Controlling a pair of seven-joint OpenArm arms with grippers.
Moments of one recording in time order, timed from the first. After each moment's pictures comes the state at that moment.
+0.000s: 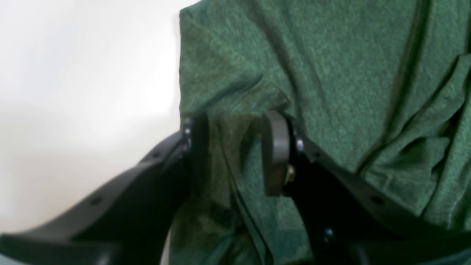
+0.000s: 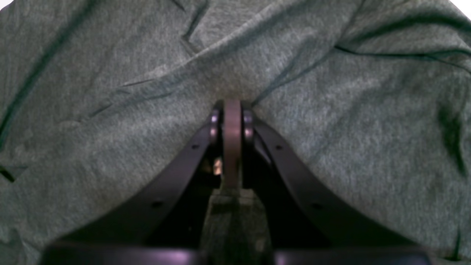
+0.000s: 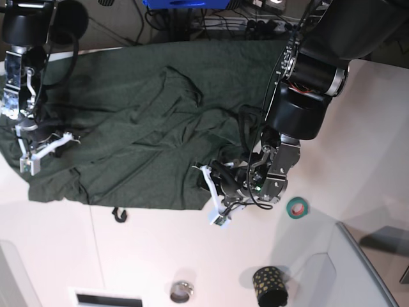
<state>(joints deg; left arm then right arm) -28.2 -3.0 17.1 39.7 -10.5 -25.4 32.9 -1.7 12.6 13.9 66.9 16.8 12.7 -23.9</state>
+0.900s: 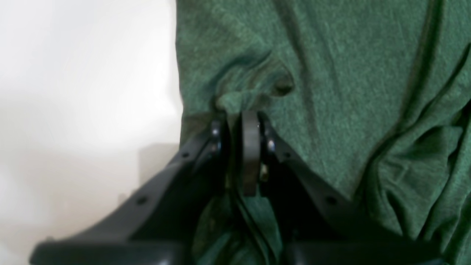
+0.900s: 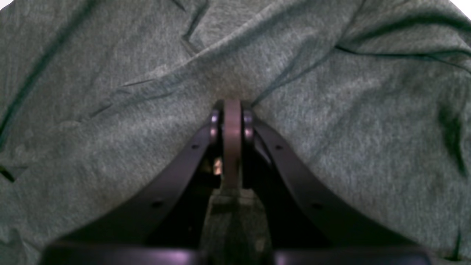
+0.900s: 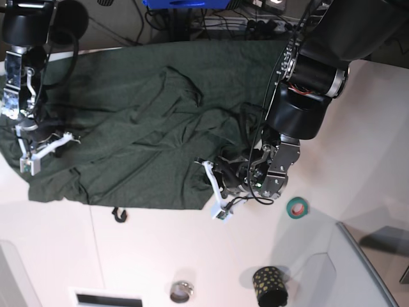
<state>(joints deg) -28.6 -3.0 17.0 36.1 -10.7 -25.4 32.3 -1.7 12.5 13.9 66.9 16.8 12.7 -23.9</state>
